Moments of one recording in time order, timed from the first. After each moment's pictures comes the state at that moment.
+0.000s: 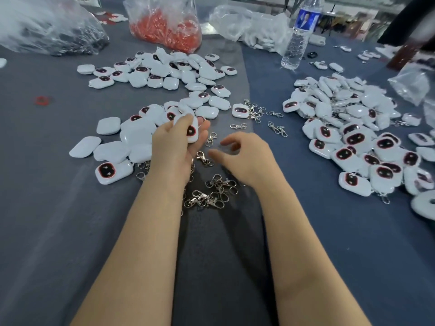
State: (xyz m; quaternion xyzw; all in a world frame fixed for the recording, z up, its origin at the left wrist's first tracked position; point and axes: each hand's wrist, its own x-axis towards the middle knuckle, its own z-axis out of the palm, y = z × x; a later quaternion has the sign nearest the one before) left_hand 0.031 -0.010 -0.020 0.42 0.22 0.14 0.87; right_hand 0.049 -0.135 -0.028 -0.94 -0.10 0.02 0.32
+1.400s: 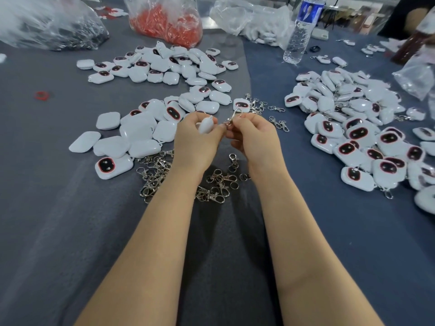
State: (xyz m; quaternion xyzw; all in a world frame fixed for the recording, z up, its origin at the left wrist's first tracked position) left_hand 0.033 -0.032 -0.033 0.72 0.16 0.17 0.66; right_hand 0.060 -0.126 -0.030 -0.68 0.00 0.02 0.73
